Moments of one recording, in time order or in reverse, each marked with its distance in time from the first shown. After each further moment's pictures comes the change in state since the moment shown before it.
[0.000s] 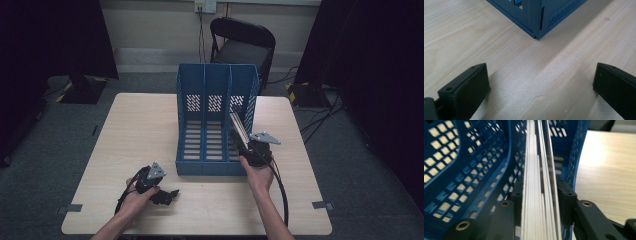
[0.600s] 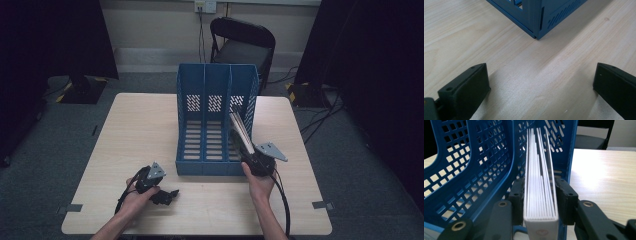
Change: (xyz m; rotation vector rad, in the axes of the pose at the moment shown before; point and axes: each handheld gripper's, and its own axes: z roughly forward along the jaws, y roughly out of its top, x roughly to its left) left arm 0.000 0.000 0.000 0.000 0.000 0.001; right arm -0.001 -0.026 -0.014 -0.184 0.004 0.027
